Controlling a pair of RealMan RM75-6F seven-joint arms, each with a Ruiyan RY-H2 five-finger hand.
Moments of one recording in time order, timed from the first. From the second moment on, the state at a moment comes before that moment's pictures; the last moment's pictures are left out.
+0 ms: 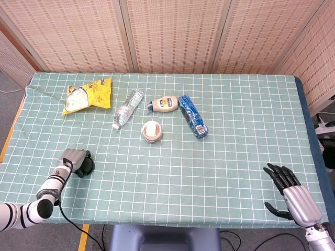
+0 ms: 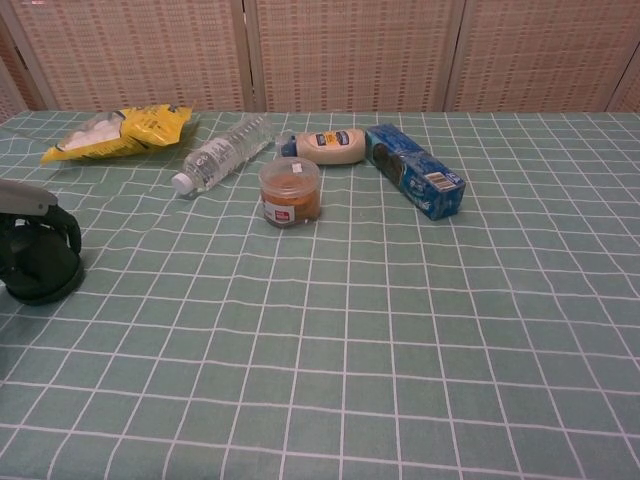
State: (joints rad) left arm -1.04 -1.18 0.17 -1.69 0.33 0.77 0.63; right arm 0.05 -0.99 -0.10 -1.74 -1.73 1.47 0.12
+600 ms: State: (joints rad) left arm -1.11 -1.19 0.21 -1.75 0.18 0.86 0.72; right arm 0.04 -1.00 -0.09 -1.73 -1.74 1.51 0.15
